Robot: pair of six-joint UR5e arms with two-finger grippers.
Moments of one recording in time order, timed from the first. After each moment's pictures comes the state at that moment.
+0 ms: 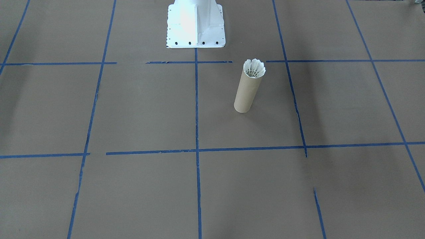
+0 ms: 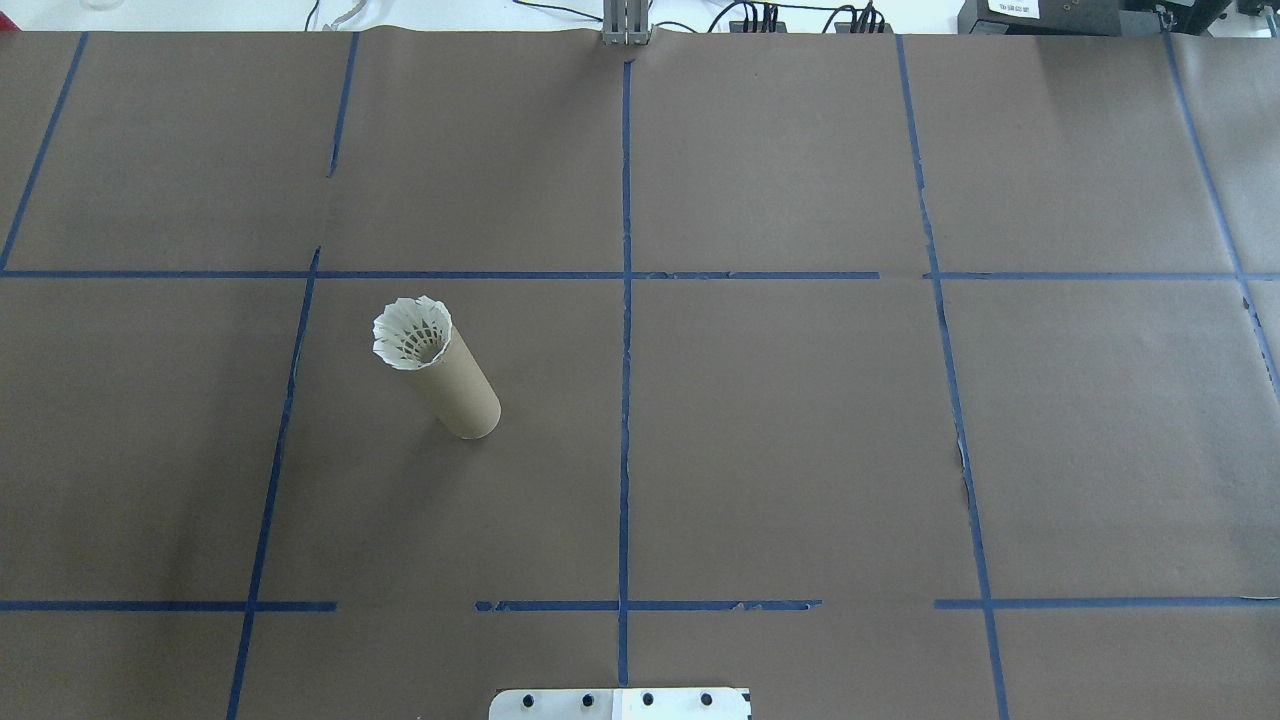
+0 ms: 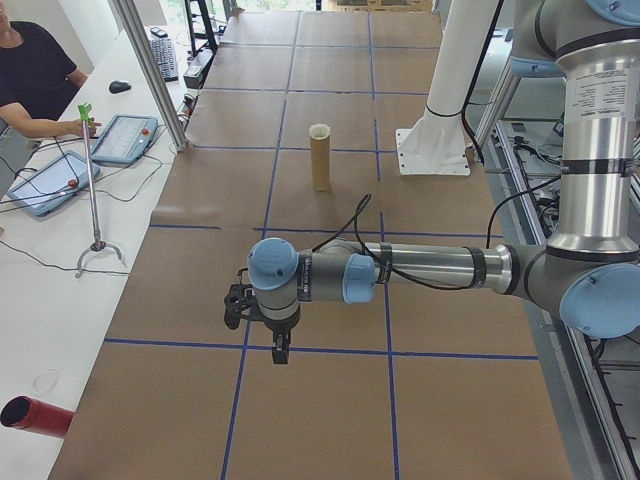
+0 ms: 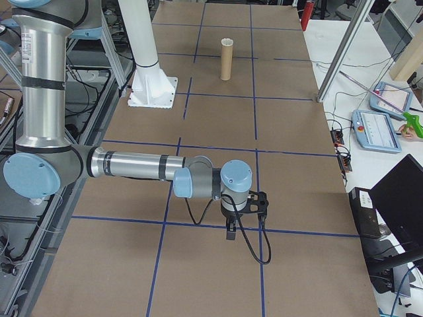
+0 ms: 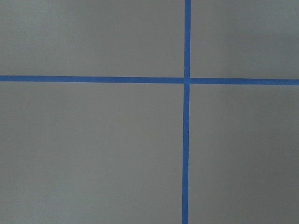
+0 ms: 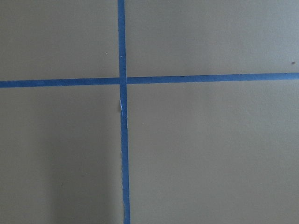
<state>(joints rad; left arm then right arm) -1.60 -1.51 -1.66 -1.56 -2.36 0.00 1.56 -1.66 1.62 -1.49 2.30 0.08</state>
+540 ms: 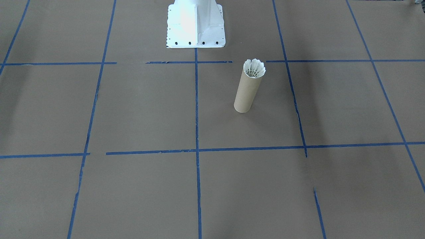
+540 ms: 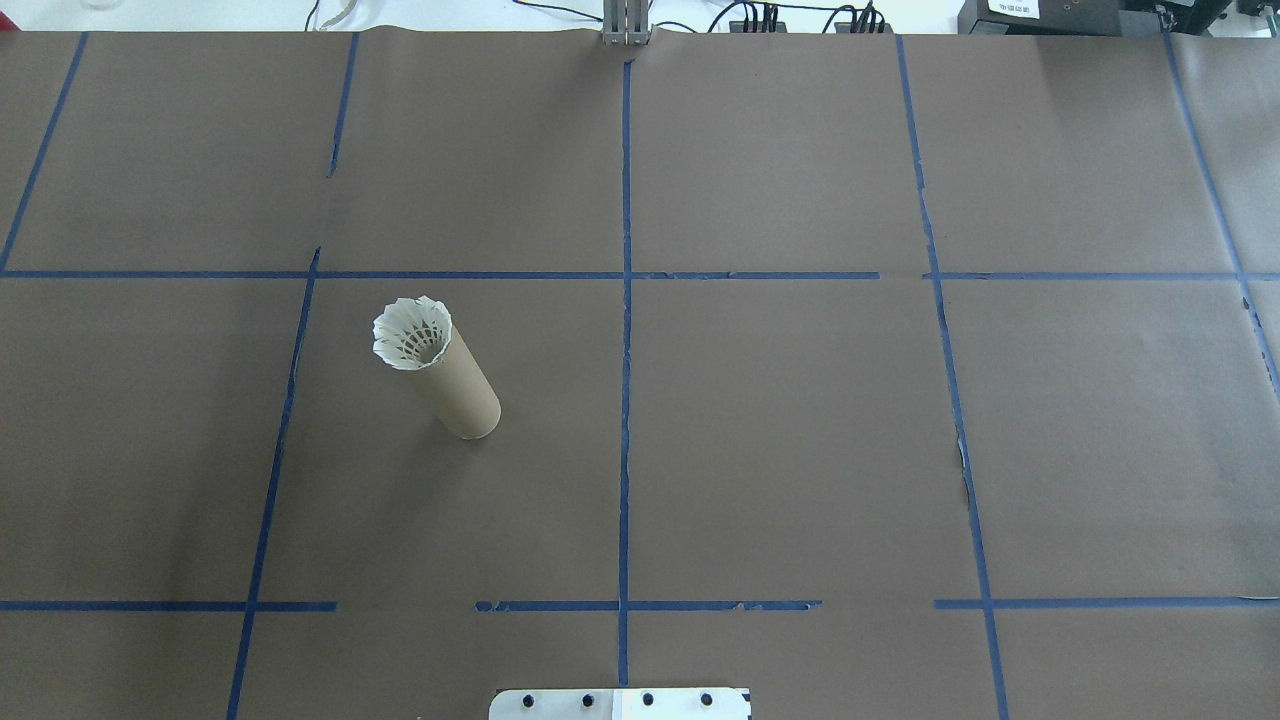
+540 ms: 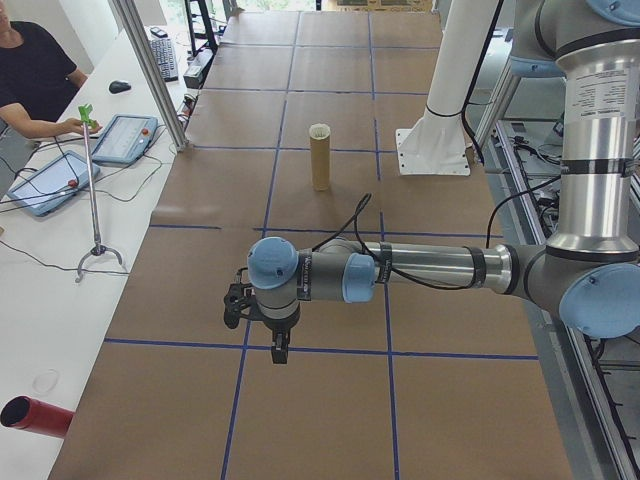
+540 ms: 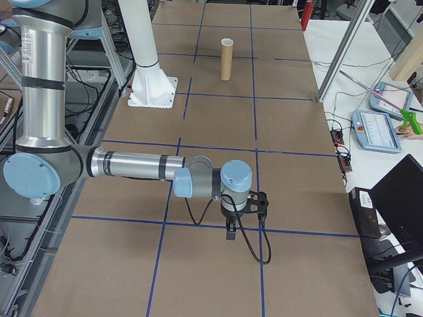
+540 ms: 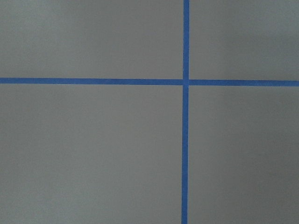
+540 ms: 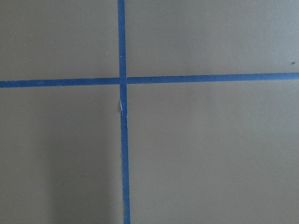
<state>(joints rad) -1.60 -1.51 -1.66 -1.56 -2.36 0.00 1.56 -1.66 1.62 -1.49 2.30 0.08</state>
